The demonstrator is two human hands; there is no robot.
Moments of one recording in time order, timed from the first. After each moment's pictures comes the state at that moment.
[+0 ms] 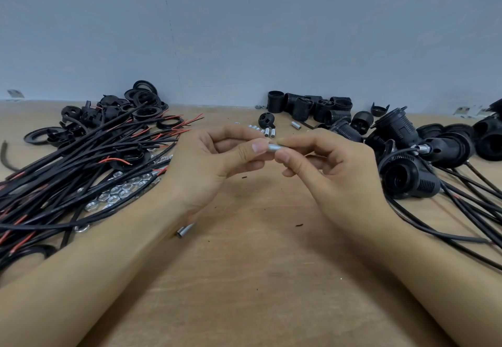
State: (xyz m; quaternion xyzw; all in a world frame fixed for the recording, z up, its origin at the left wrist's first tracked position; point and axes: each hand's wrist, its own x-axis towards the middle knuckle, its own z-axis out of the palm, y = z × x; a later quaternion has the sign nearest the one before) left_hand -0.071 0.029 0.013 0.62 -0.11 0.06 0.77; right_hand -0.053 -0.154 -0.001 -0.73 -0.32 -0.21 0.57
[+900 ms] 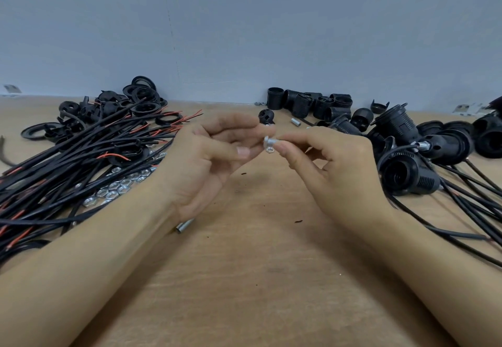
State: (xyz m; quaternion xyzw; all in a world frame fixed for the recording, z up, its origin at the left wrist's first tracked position) left_hand -0.068 0.031 0.015 0.51 -0.11 0.01 0.85; right_hand -0.050 -0.154 0.003 -0.78 -0.34 -0.33 0.40
